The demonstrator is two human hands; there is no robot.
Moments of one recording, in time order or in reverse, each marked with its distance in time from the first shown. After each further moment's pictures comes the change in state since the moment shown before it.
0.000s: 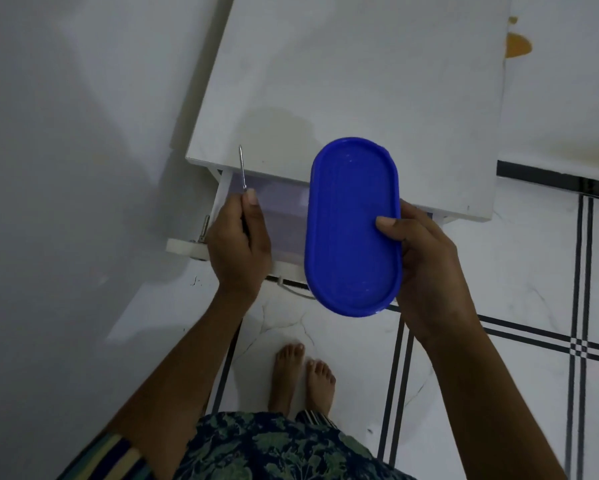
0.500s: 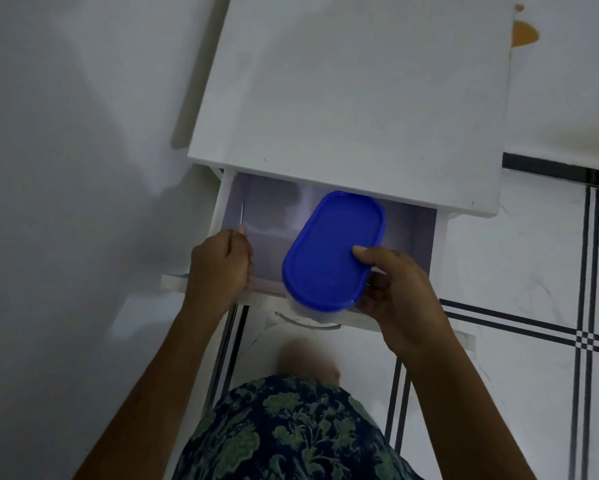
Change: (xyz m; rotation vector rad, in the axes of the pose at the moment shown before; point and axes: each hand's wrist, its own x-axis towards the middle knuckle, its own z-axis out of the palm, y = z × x) left_hand 0.000 0.012 -0.049 0.098 -0.472 -0.659; right_hand -0.004 0.035 0.003 0.019 0.139 0.314
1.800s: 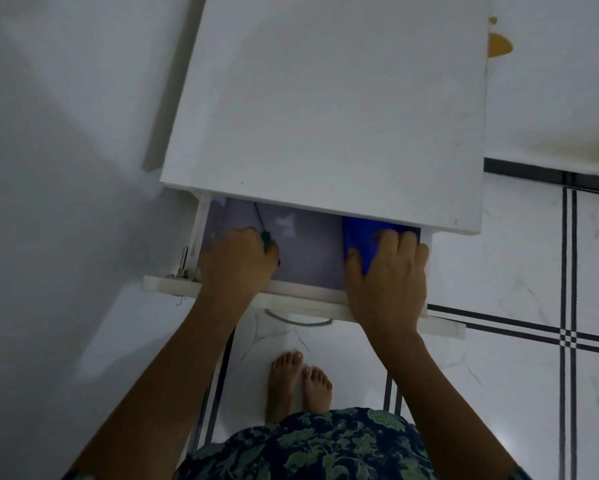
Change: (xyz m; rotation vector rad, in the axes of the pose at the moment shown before) left_hand 0.048 0.020 0.042 0.746 -0.060 0.281; right_hand 0.055 0.001 -0.001 -1.289 0.618 -0.691
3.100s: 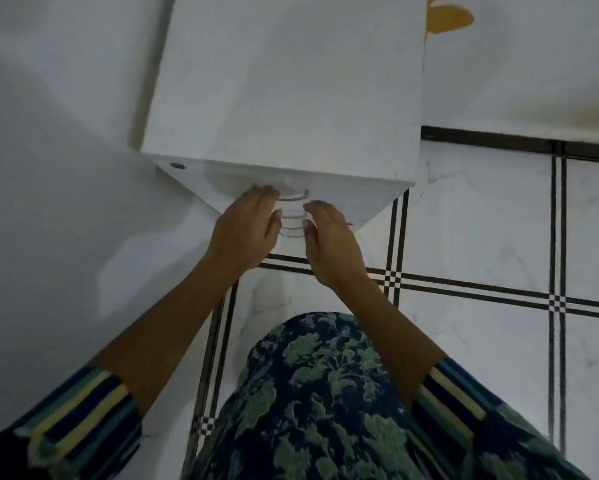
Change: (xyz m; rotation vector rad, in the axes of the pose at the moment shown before) left_hand -0.038 0.037 0.012 -0.065 0.112 0.492; right_hand -0.015 0.033 0.010 0.378 -0.302 -0.335
